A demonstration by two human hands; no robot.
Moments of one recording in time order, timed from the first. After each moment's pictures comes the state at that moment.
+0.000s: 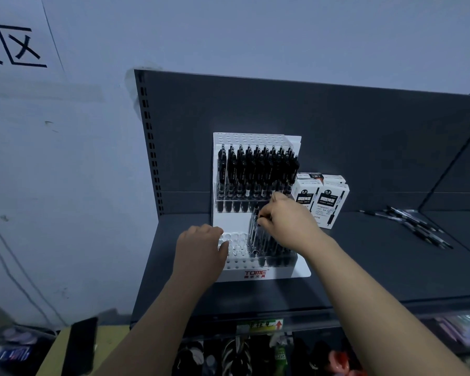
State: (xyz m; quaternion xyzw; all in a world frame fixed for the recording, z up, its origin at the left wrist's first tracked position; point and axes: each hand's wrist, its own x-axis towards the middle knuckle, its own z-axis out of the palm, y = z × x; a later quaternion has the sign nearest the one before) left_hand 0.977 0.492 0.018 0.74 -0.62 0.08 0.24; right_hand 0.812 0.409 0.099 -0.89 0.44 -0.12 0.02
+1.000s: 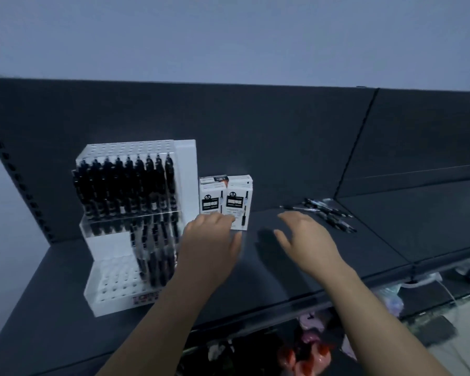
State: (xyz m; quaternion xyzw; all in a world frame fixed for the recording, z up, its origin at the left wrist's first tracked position) left_hand 0.766 0.410 0.067 0.63 -0.71 0.11 0.28; right_hand 0.572 0.365 0.080 -0.80 0.57 -0.18 0.01
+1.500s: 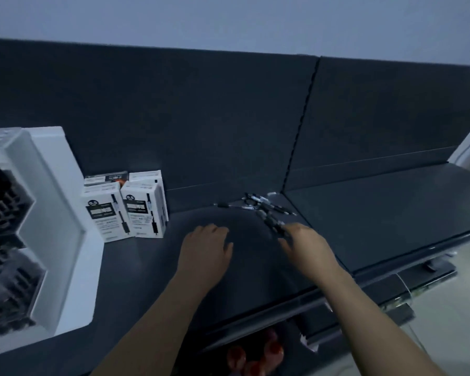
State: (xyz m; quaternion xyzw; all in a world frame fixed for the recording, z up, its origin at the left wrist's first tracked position) left_hand 0.589 0.273 0.003 0.66 -0.73 0.00 0.18; right_hand 0.379 0.244 0.020 -0.76 0.63 -0.12 0.07
